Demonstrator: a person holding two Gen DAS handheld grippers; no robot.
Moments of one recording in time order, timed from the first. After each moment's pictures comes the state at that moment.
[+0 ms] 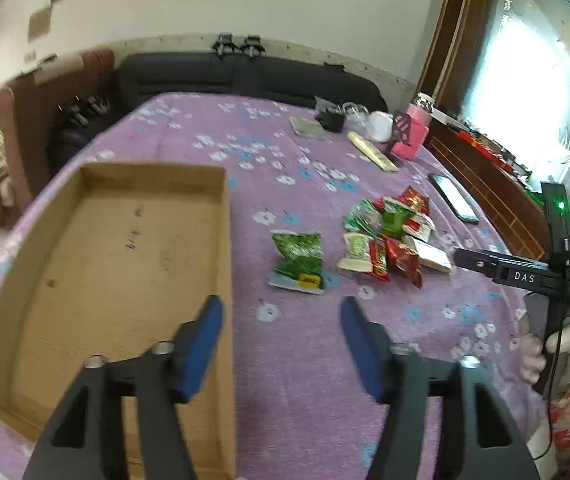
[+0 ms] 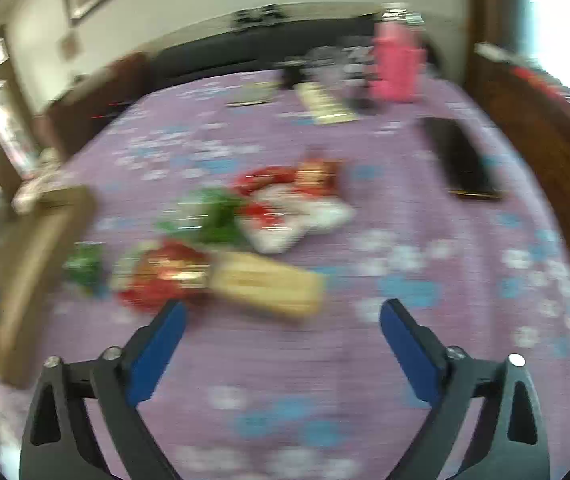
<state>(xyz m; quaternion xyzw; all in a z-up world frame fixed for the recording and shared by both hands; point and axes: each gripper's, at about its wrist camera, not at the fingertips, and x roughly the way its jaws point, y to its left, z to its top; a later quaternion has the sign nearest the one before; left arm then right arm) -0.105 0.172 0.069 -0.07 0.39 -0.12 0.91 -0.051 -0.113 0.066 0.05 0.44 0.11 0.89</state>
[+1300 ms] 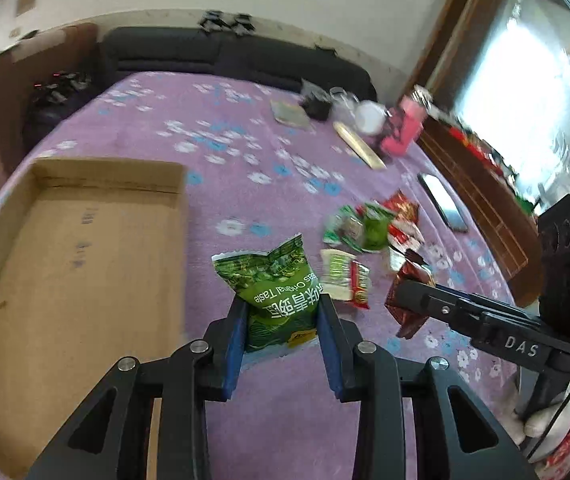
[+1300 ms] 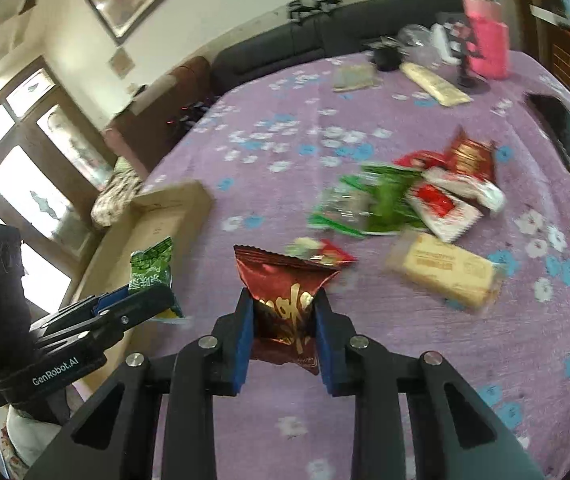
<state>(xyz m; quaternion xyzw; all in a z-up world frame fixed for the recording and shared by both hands) -0.067 0.169 0.078 -0.10 0.41 -0.14 0.90 -0.055 -0.038 0.078 0.13 0.44 0.22 0.86</state>
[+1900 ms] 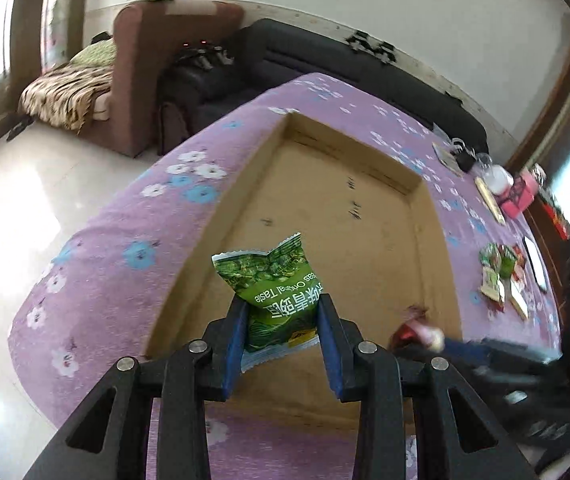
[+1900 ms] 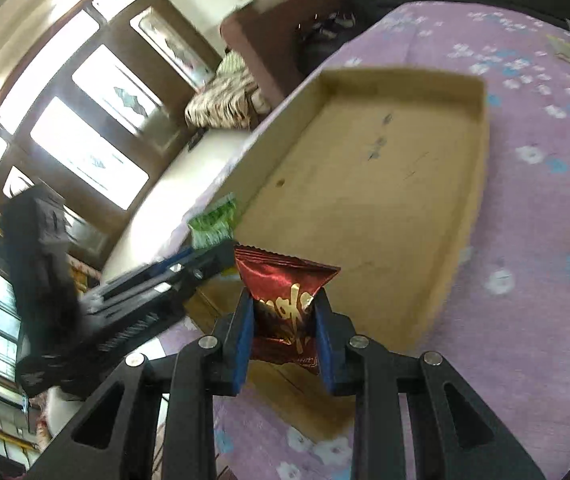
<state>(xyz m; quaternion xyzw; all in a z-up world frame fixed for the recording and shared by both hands) -0.142 0.344 0.046 -0.19 0.41 0.05 0.89 -0.085 0.187 0.047 0.04 0.52 0.39 0.76</state>
